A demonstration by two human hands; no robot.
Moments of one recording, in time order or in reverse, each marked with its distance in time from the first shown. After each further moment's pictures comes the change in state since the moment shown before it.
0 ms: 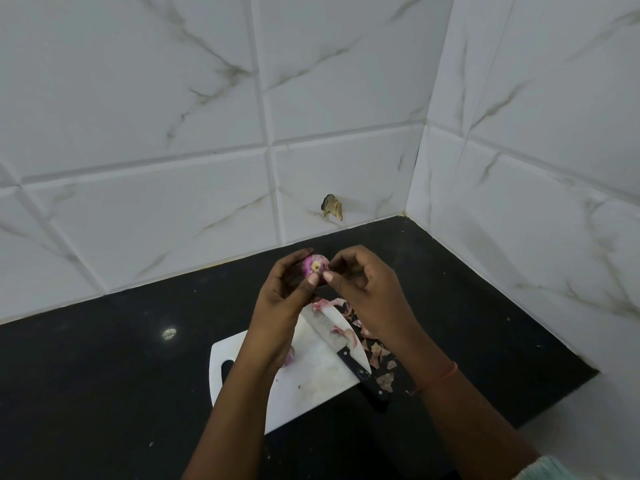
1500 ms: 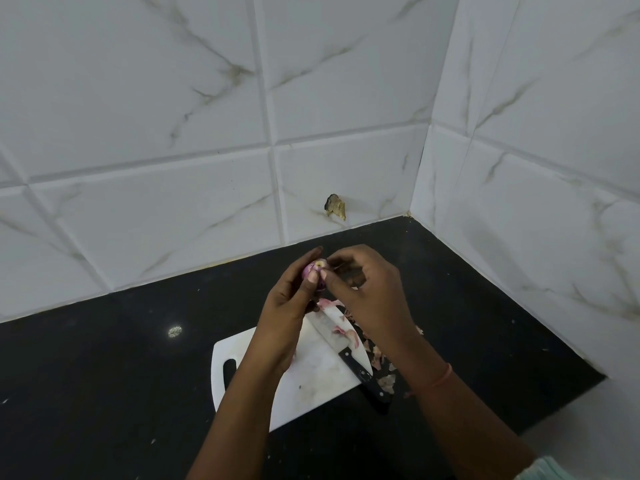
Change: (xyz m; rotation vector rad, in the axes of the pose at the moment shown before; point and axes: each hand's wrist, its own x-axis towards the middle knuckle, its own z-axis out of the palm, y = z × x) left_hand -0.003 -0.001 0.008 0.088 -0.018 -0.023; right_hand 0.003 -0.002 0.006 -0.139 0.114 -0.126
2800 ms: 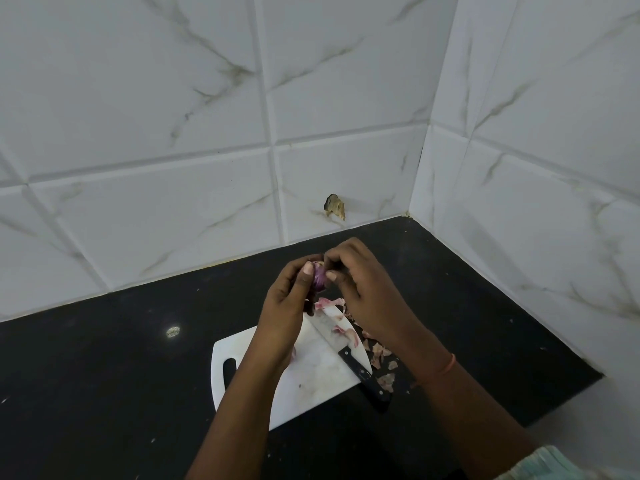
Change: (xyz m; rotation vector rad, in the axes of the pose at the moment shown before) left_hand 0.001 0.001 0.000 0.080 0.058 0.010; right_hand 0.006 0.006 -0.002 -0.139 -0.207 -0.165
